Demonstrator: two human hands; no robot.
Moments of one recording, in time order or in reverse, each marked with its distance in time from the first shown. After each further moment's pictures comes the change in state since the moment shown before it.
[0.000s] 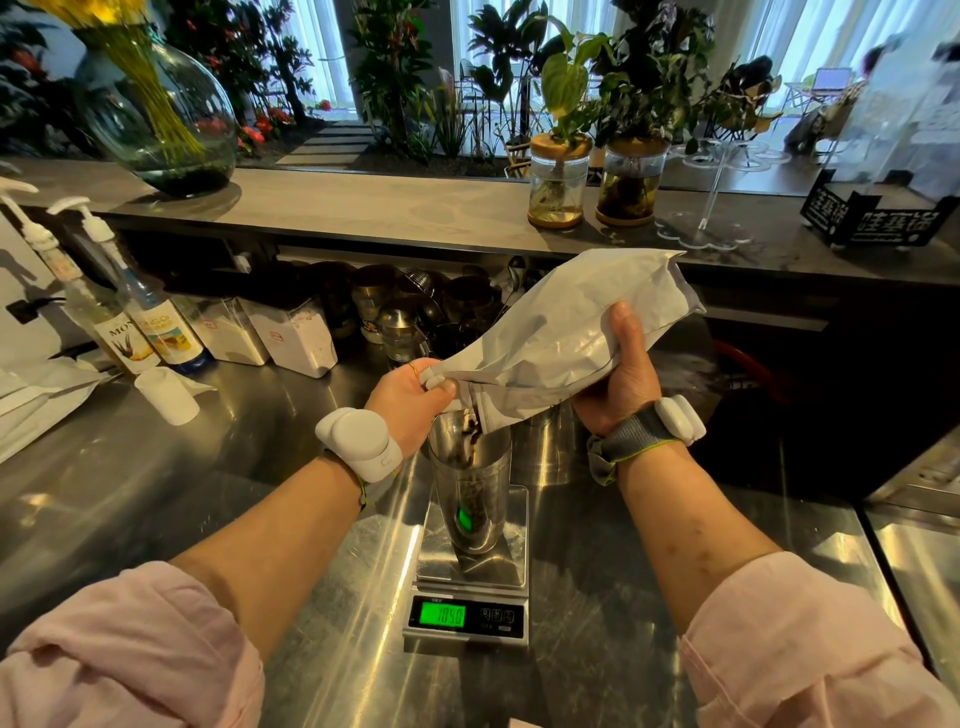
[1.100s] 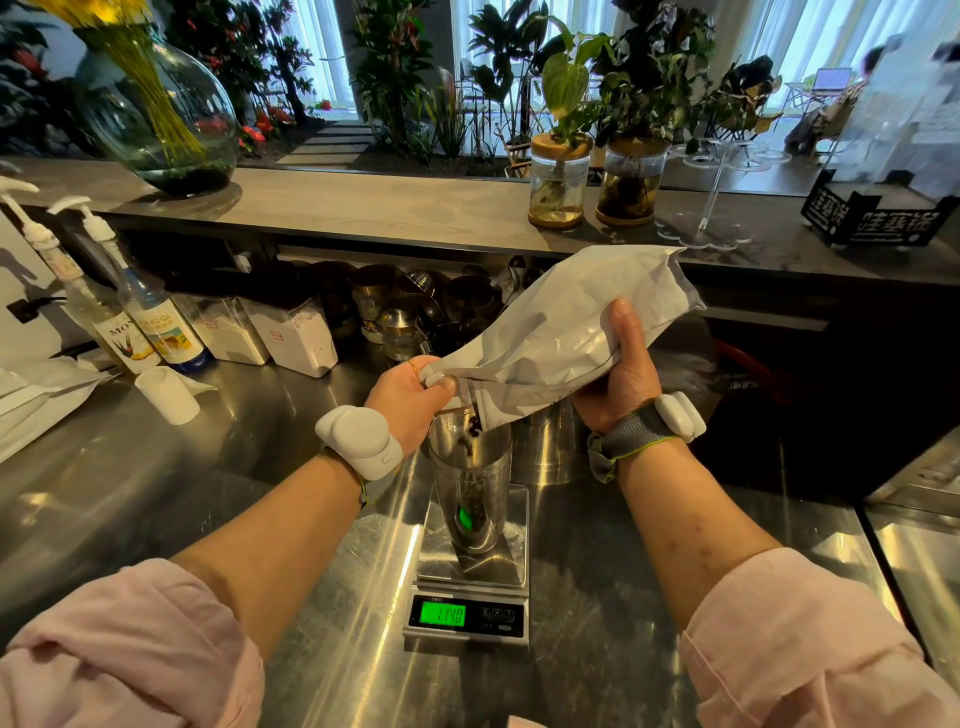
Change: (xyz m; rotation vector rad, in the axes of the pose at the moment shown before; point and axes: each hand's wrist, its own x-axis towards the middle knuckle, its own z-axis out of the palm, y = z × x) left_hand 0.004 -0.005 -0.004 -0.008 0.006 -0.027; right_hand 0.001 -0.002 0.004 -0.003 -0.002 0.033
